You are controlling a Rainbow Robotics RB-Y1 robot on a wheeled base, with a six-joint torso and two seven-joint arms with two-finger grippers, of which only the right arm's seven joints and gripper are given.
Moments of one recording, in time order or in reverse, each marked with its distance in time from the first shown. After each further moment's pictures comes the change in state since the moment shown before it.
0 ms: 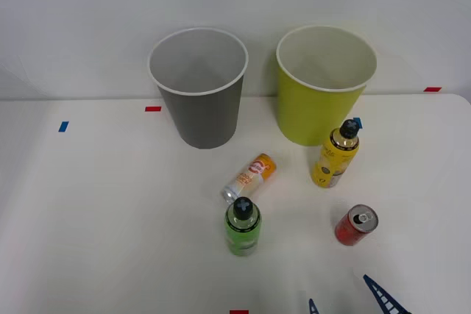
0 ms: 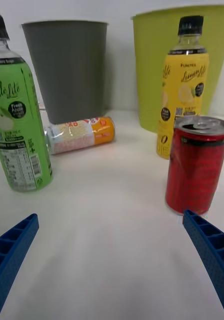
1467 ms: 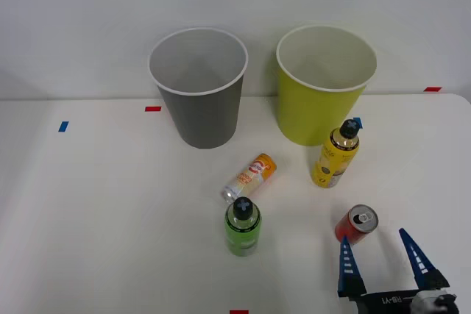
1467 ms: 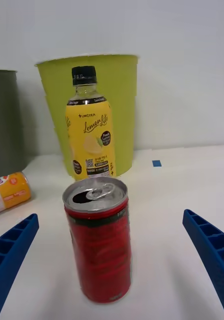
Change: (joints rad) arm -0.191 -0.075 0.100 -0.014 -0.642 0.142 0.400
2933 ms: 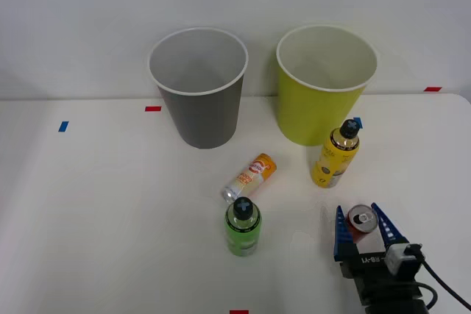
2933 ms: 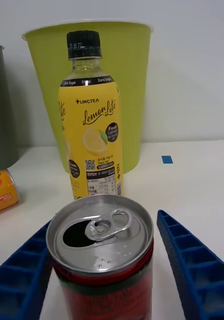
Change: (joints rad) arm -0.164 -0.098 0.109 0.000 -0.293 0.158 0.231
